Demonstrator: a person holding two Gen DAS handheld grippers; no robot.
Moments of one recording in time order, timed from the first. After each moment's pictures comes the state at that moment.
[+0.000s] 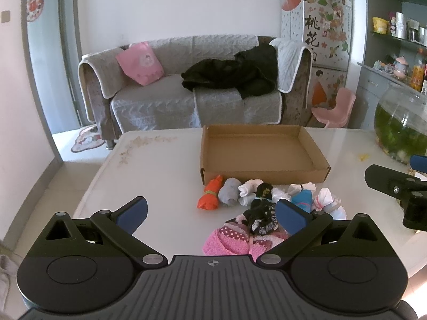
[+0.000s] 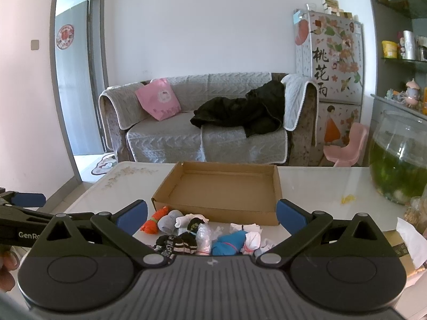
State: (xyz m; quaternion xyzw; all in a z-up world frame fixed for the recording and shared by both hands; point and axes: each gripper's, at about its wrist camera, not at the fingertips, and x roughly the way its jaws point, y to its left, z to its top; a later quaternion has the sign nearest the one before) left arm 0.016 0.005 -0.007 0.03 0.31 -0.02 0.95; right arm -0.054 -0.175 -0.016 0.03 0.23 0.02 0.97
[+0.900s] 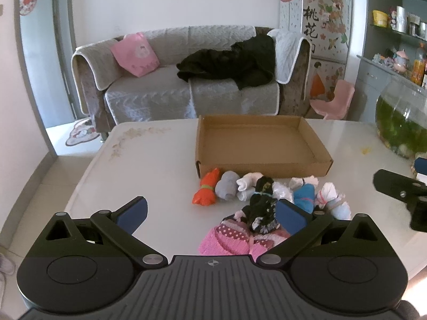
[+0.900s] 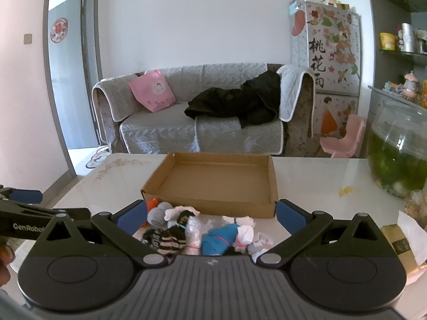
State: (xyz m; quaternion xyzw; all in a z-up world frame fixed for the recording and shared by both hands) left arm 0.038 0.002 -0.028 0.03 0.33 -0.03 0.94; right arm -0.048 -0.189 -0.034 0.03 0.25 0.01 0.97
